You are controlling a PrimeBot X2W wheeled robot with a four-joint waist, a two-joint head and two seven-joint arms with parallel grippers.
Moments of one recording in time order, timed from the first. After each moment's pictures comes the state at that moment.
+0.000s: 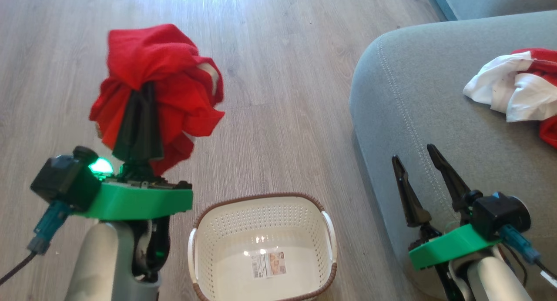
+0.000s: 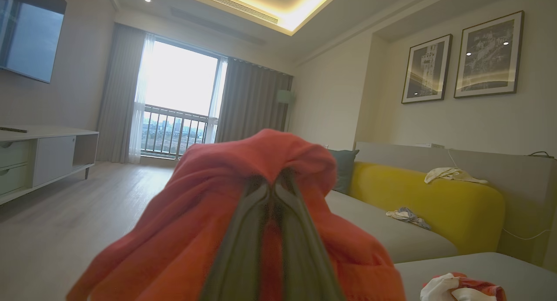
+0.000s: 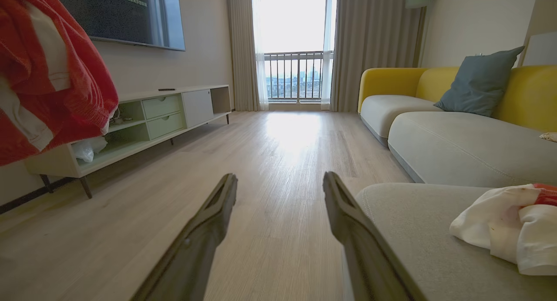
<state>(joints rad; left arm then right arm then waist) -0.20 0.04 -0.14 -0.18 -0.35 0.03 -0.26 -0.04 -0.16 0.17 0.05 0.21 0.13 -0.26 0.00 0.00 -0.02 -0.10</state>
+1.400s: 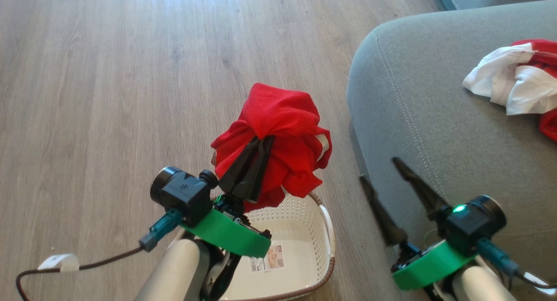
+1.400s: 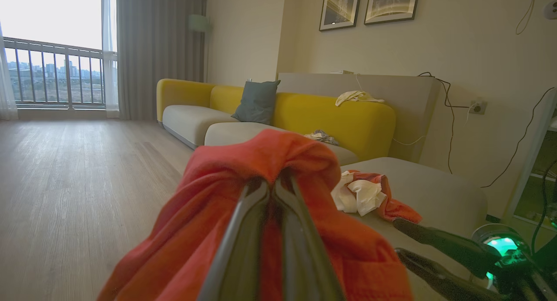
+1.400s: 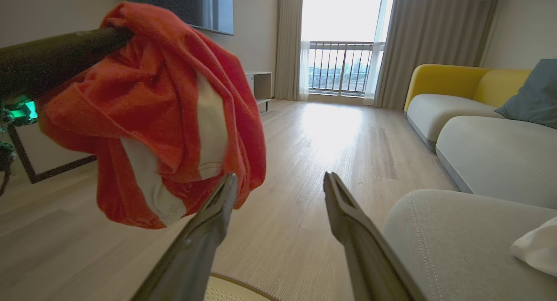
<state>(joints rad) -0.21 0.04 -0.45 -0.03 -0.33 -0.05 -0.26 -0.03 -0.24 0.33 -0.01 0.23 0.13 -0.26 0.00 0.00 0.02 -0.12</state>
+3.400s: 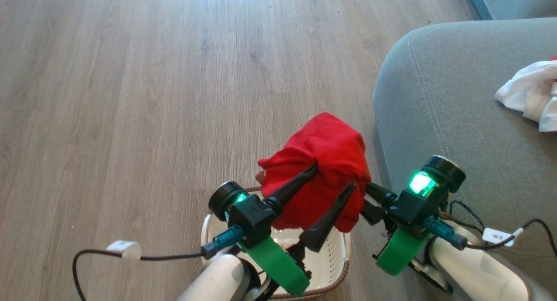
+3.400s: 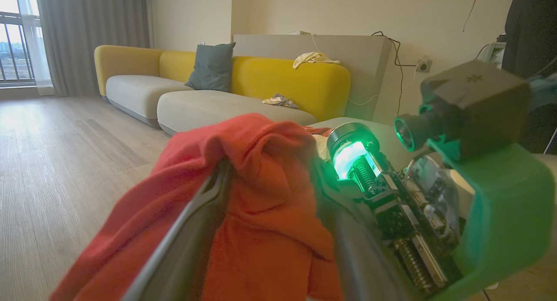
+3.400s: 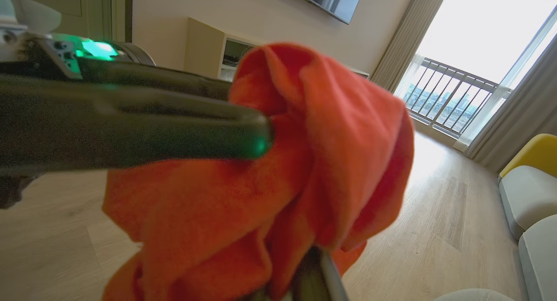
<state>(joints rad) -0.25 0.05 -0.68 0.08 -0.34 -0.13 -0.26 -0.35 -0.43 0.72 0.11 0.21 0.13 -0.26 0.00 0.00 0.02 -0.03</state>
